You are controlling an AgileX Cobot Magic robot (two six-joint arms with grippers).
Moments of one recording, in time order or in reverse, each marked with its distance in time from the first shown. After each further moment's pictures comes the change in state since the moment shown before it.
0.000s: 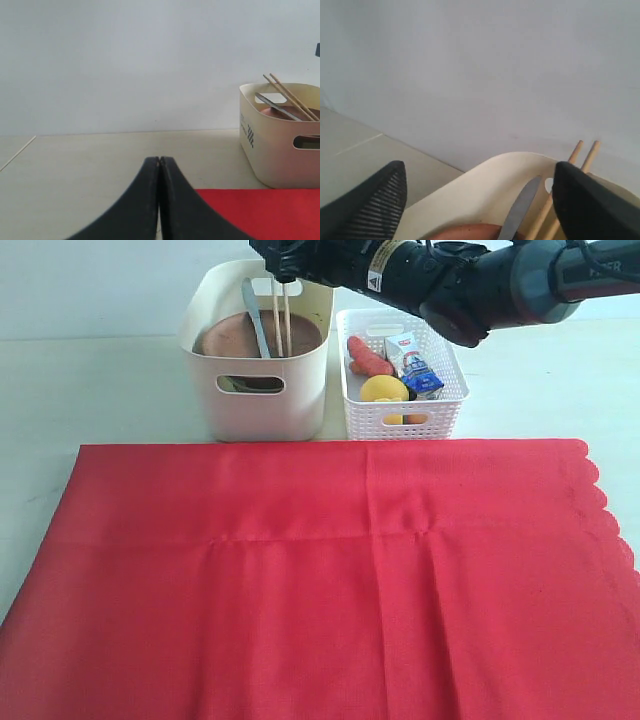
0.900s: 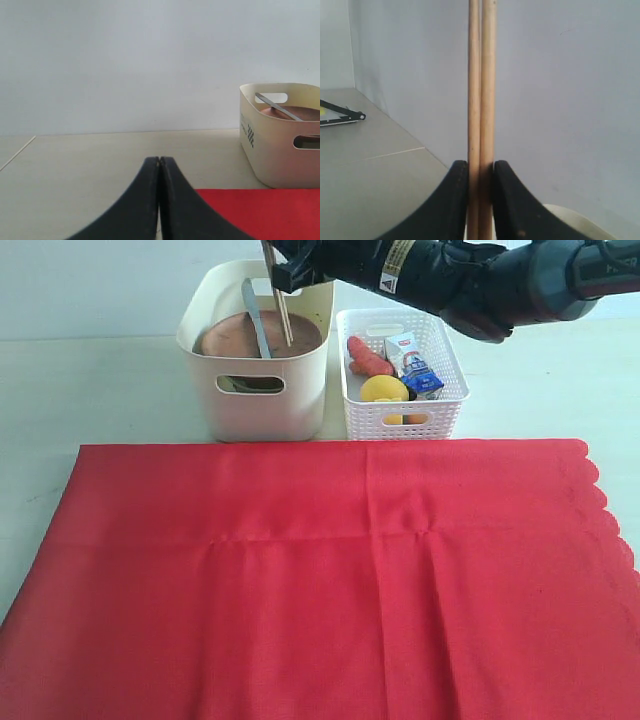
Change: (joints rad) left arm 0.000 0.000 0.000 0.000 0.000 0.000; right arm -0.042 -0.001 0.005 -0.192 -0.266 -0.057
